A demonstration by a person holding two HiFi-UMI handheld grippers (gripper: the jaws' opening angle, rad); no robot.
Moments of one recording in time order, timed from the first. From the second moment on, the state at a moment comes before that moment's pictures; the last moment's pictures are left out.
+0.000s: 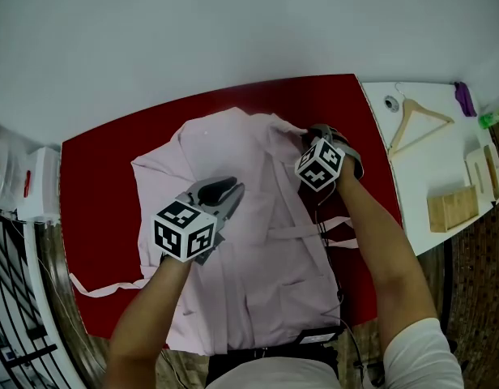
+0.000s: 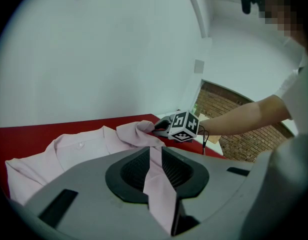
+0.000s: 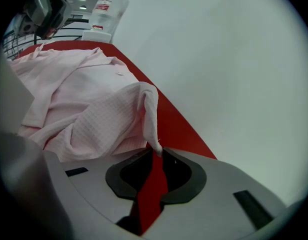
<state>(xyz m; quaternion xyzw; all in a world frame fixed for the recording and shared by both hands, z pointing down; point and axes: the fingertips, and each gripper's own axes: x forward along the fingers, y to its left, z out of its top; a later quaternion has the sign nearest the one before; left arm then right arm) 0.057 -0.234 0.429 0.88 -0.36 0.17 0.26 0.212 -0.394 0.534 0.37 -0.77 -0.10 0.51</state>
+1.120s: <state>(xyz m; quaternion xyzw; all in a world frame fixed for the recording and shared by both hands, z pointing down) 0.012 -0.228 0.442 0.86 -0.38 0.12 0.31 0.075 -0.289 0.455 0.32 -0.85 -0.24 0.35</state>
